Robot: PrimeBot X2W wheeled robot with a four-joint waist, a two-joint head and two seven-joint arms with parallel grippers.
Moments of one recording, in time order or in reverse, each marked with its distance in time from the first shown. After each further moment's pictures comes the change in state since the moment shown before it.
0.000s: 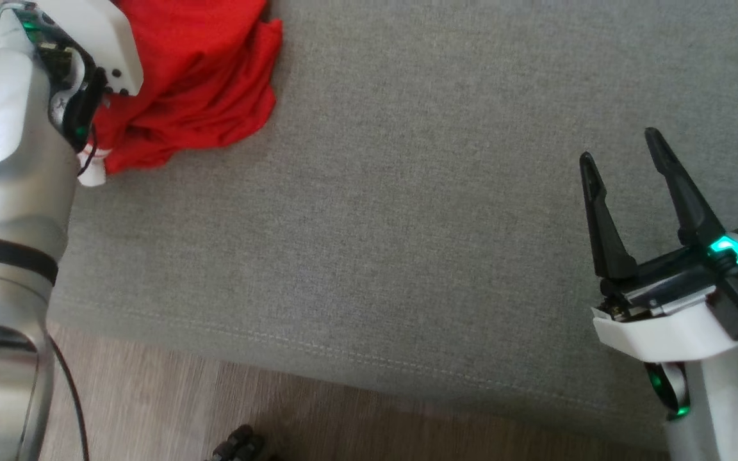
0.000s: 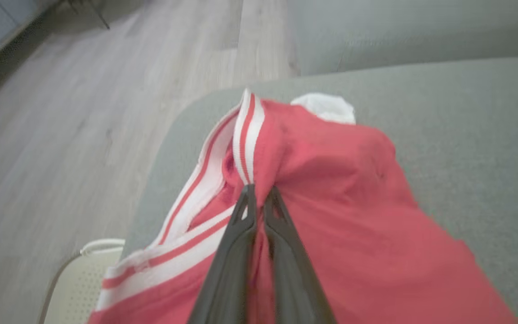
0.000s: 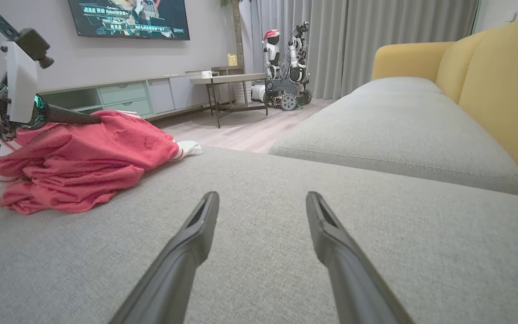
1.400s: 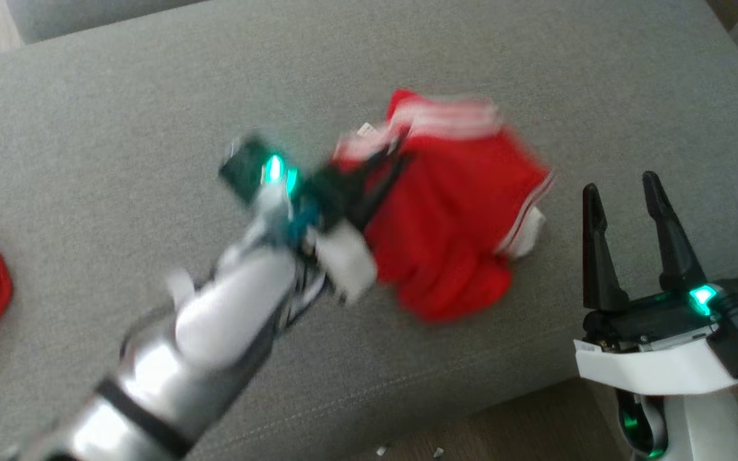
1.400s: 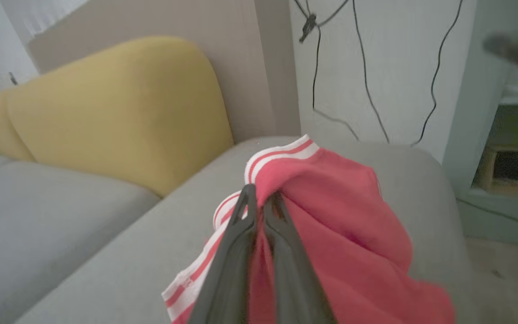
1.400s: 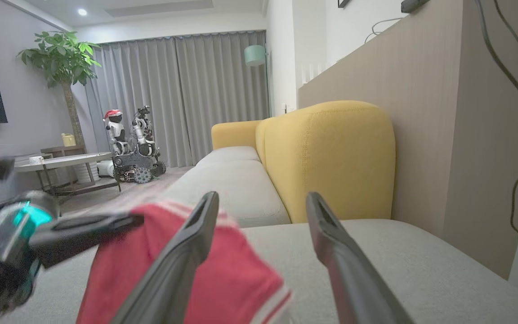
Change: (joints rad) left arm 0.413 -0.082 -0.462 -0.600 0.078 0.084 -0.269; right arm 0.117 0.154 -0.037 -0.034 0.097 0.000 0.000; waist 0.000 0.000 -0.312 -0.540
